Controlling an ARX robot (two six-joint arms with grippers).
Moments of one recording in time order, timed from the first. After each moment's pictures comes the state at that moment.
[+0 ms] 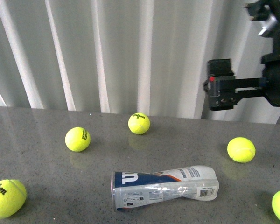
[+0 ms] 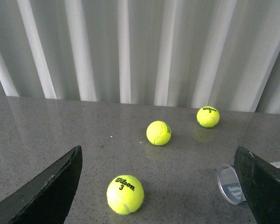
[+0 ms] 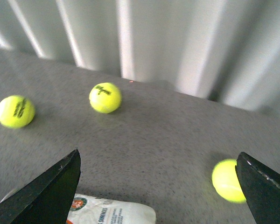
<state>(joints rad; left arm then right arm) 0.00 0.00 0.02 0.00 0.00 0.00 0.29 1.57 0.80 0.42 0.03 0.04</state>
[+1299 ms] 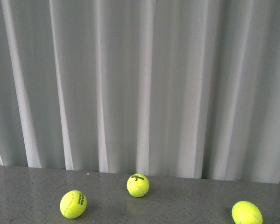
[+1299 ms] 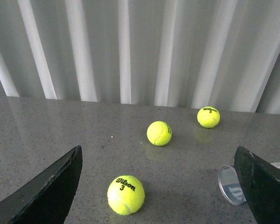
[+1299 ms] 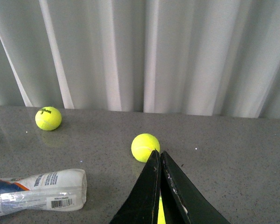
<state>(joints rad) 0.00 0.00 0.02 0.00 0.00 0.00 0.00 0.78 0.02 0.75 0.00 0.00</state>
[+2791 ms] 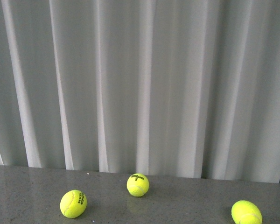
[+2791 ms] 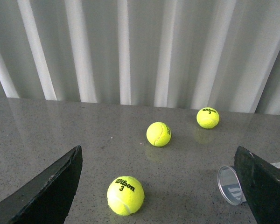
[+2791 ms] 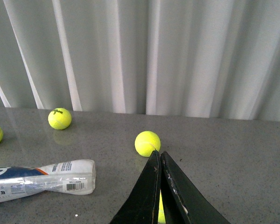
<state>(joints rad) 0.00 0.00 0.02 0.00 0.00 0.00 0.00 0.01 0.00 0.00 0.00 0.00</state>
